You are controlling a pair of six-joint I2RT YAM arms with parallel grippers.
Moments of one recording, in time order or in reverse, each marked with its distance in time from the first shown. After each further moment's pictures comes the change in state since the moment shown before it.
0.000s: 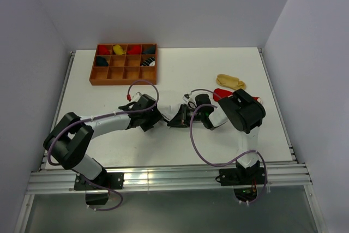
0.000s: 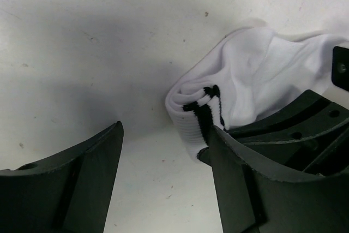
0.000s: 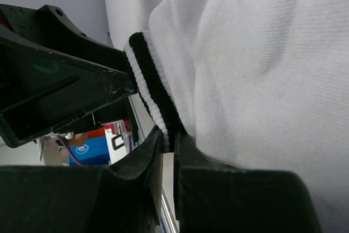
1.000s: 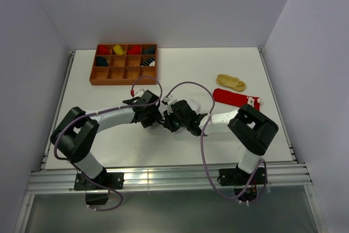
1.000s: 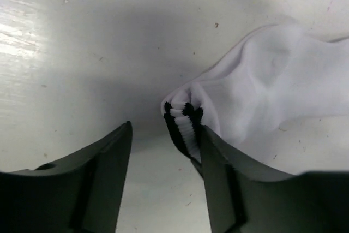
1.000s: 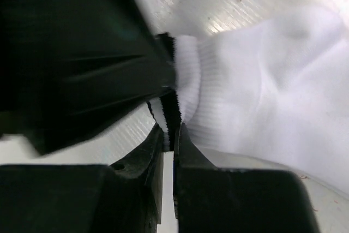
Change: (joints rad) left arm 0.009 0.090 0.124 -0.127 -0.020 0.127; right arm 0.376 -0.286 0.096 -0.484 0.782 -0.761
